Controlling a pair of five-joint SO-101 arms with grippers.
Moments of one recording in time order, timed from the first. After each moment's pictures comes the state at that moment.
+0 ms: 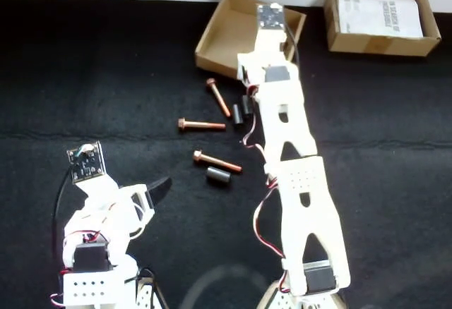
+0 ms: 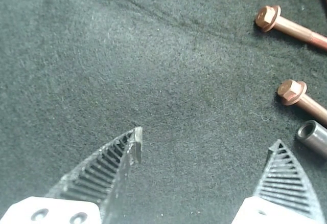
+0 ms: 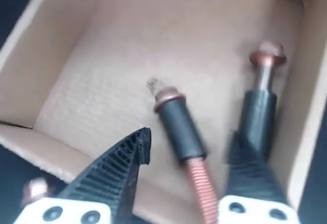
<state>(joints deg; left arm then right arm) -10.0 -101.8 96.0 61.3 15.3 -16.6 76.9 -82.8 60.3 -6.6</state>
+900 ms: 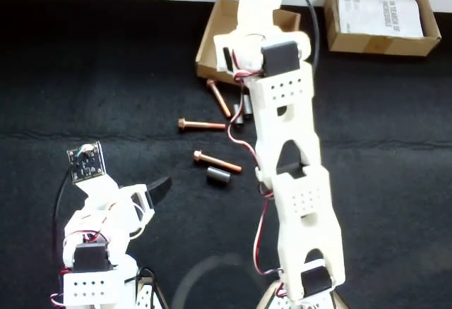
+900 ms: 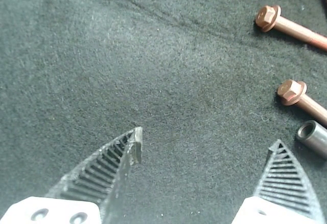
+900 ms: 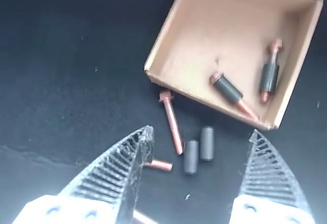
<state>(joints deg) -10.0 -101.8 96.0 61.3 15.3 -25.9 40.8 -84.6 100.6 -10.2</state>
